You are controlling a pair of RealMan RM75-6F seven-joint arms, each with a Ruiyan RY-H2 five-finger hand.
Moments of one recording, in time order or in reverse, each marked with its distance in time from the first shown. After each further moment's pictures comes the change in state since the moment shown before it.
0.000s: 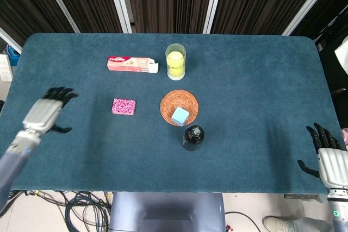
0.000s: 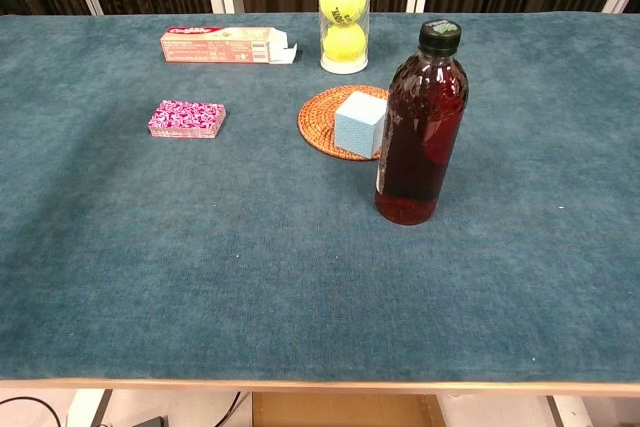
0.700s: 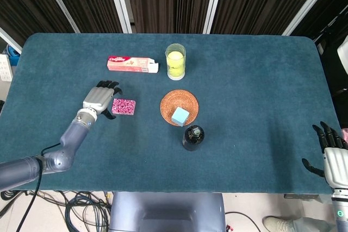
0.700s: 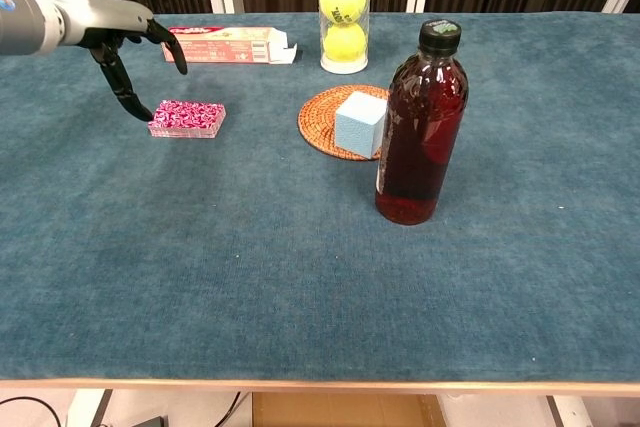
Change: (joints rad) left arm -0.398 -0.327 0.012 0.249 -0.582 -0.156 0.333; right arm -0.010 0.004 0.010 0.013 0.004 0.023 0.034
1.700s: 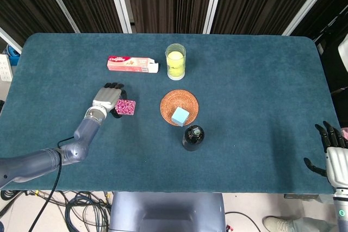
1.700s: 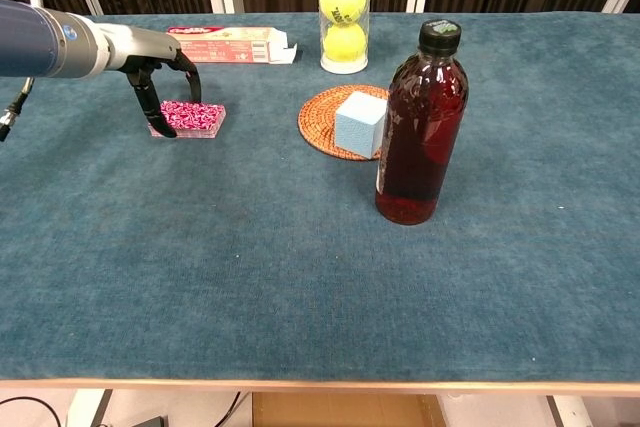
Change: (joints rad) left arm -0.113 -0.133 0.062 0.203 -0.136 -0.078 0.014; right arm -0.001 0.001 0.008 0.008 0.014 -0.002 0.007
